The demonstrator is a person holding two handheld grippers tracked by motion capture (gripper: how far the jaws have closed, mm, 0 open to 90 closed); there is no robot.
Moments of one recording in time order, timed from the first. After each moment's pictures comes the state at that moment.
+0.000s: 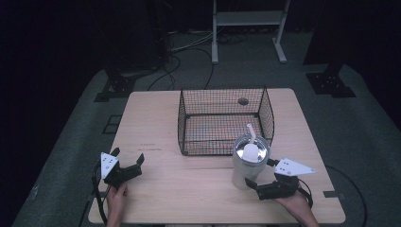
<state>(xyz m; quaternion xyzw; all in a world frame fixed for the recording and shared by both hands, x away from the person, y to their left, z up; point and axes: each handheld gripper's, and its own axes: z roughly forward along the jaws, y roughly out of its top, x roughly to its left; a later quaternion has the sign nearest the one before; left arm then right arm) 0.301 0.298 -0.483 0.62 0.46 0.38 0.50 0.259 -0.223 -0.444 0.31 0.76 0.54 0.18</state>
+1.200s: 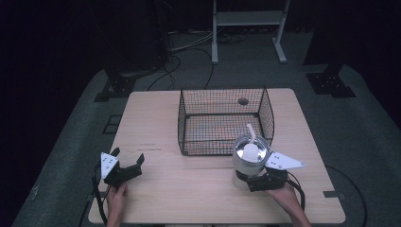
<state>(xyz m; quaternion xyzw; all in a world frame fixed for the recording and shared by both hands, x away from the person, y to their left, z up) 0.301 0.297 -0.483 0.62 0.46 0.38 0.50 0.282 -0.203 -0.449 0.28 0.75 0.57 0.19</state>
